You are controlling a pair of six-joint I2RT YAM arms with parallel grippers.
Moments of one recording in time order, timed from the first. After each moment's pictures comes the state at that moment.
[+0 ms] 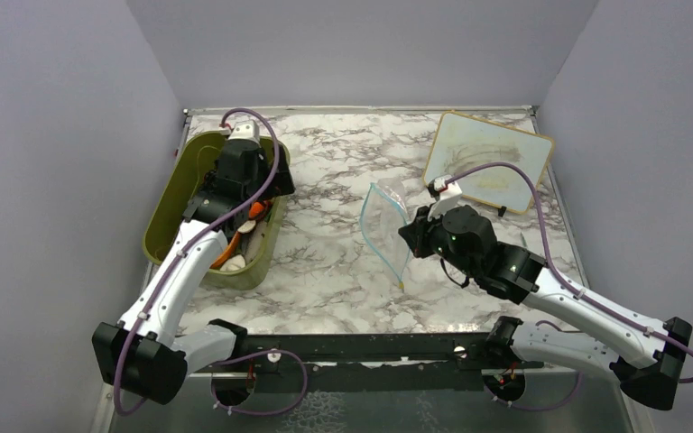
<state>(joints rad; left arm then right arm) -0.38 1.12 1.10 -0.54 -0.20 -0.39 0.93 0.89 0.83 -0.34 0.31 0.43</state>
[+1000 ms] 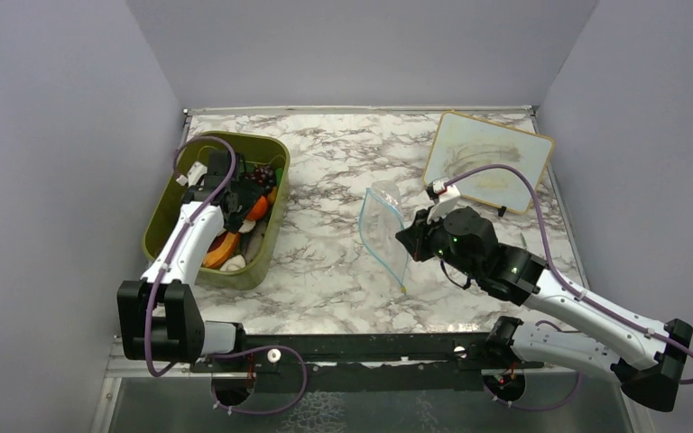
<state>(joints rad) -0.06 1.31 1.02 -0.68 -0.20 -1.05 0.93 0.88 0.81 -0.34 0.25 0.44</state>
